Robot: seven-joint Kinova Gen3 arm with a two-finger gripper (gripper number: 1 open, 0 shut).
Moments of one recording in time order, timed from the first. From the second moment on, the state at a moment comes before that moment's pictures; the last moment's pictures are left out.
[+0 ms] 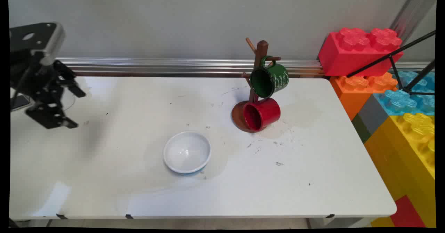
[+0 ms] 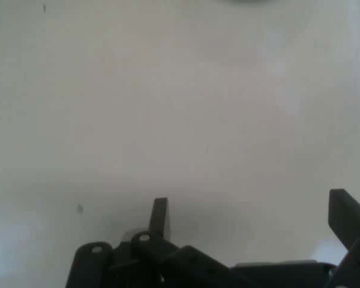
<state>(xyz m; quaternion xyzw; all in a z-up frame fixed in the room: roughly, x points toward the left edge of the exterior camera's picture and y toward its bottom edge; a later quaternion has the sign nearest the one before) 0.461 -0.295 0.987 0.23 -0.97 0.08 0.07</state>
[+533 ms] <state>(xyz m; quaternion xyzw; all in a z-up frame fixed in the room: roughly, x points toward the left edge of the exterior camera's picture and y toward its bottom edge) 0.396 -0.322 0.997 0.28 -0.93 0.10 0.22</state>
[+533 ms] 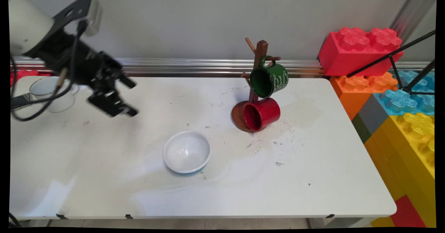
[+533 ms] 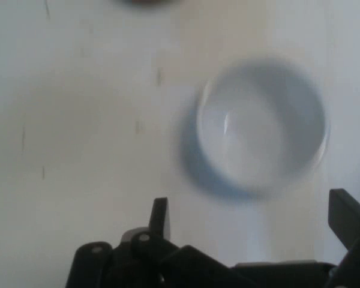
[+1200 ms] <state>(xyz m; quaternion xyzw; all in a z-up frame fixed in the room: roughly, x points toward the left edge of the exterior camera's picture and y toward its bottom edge) 0.337 -0.349 1.019 0.32 -0.87 0.15 0.36</state>
